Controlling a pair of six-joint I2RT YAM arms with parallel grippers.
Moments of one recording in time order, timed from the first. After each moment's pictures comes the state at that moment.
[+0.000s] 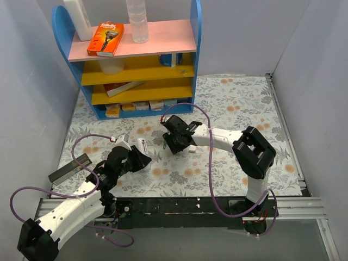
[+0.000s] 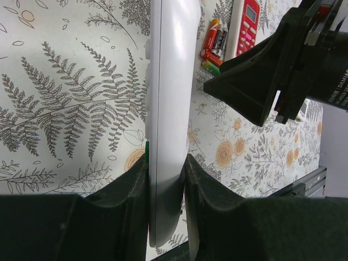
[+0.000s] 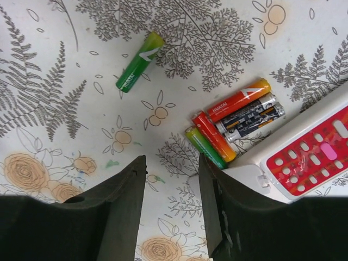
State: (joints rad) left arm -0.60 0.63 0.30 -0.22 -0.02 -0.90; right arm 0.93 1.87 1.29 -0.49 0.06 0.28
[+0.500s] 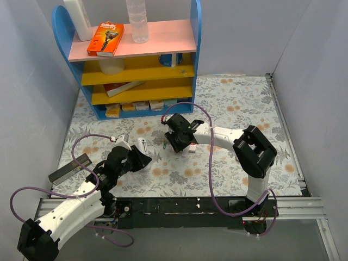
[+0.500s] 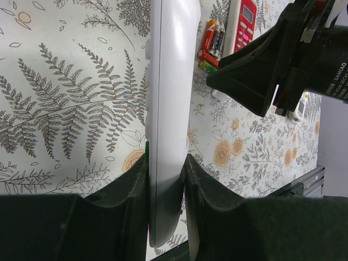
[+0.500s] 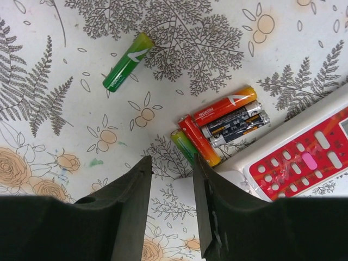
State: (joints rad) left arm -0.60 0.63 0.30 -0.22 -0.01 -0.90; right arm 0.90 1.87 1.28 -0.48 0.04 0.20
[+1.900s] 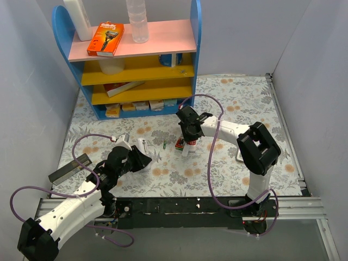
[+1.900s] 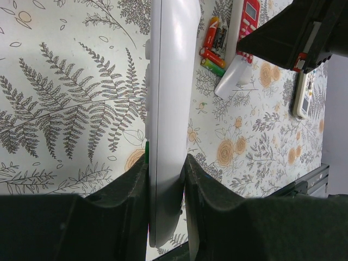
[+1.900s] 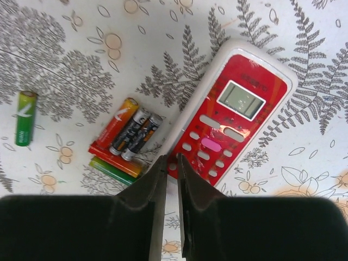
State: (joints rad) left arm -0.60 0.64 0.30 -0.22 -0.01 -0.89; right arm 0.77 1.87 1.30 -0.53 0.15 0.42
